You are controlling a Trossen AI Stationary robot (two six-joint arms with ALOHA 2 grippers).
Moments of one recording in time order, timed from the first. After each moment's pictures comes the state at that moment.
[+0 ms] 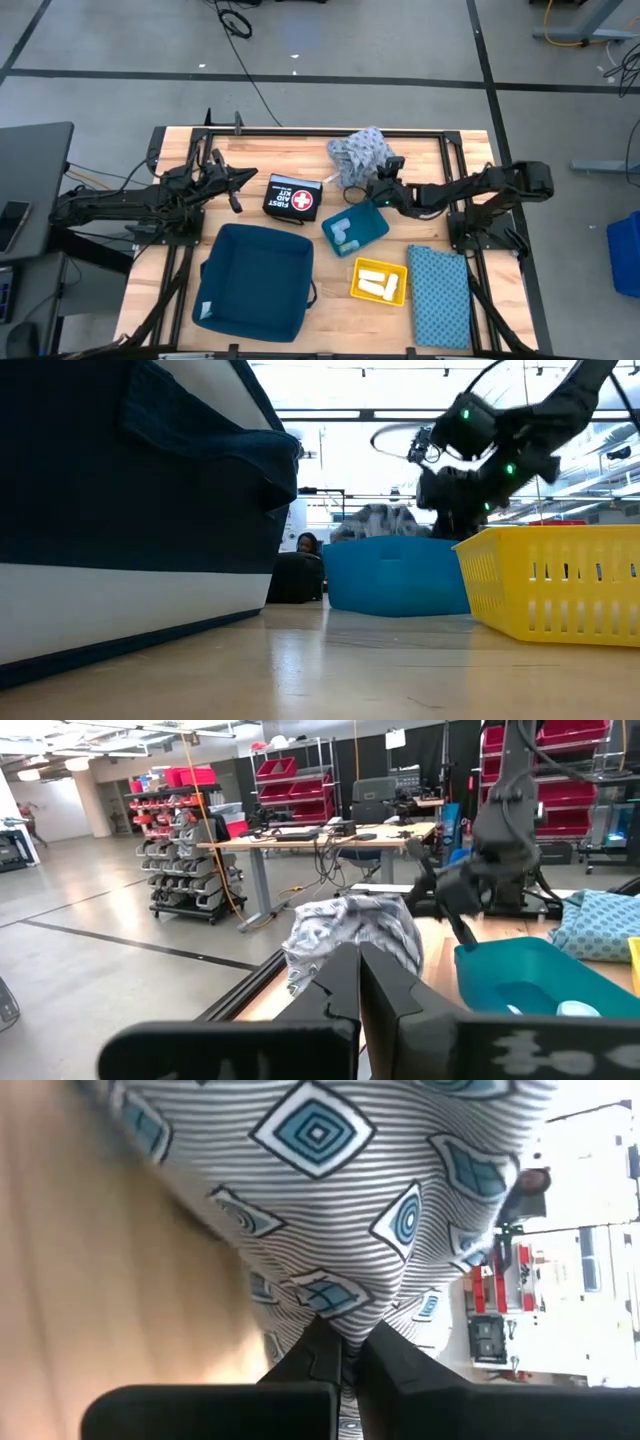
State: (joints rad) left arm 0.16 0.42 0.19 0.31 -0.30 0.15; right arm -0.11 1.50 0.54 0.16 0.92 -0.61
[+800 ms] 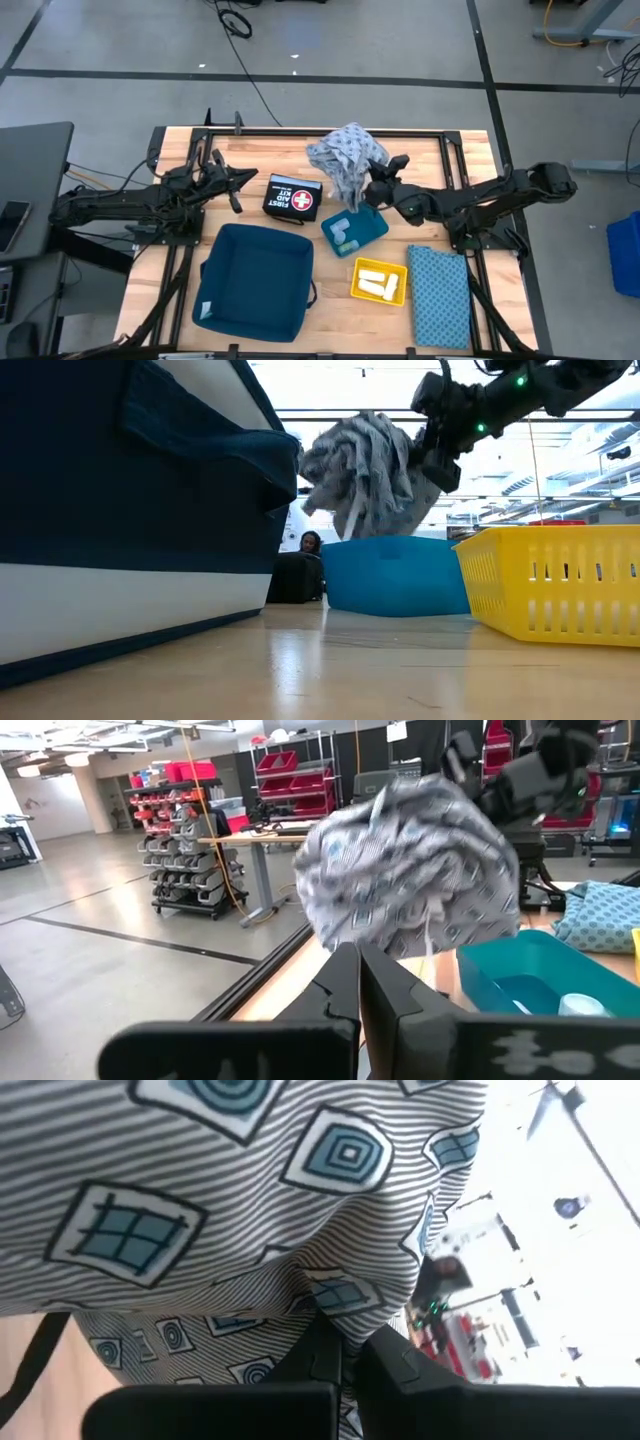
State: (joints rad) left arm 0.16 0.42 0.19 0.30 -0.31 0.15; right arm 0.06 1.31 0.62 0.42 1.02 -0.86
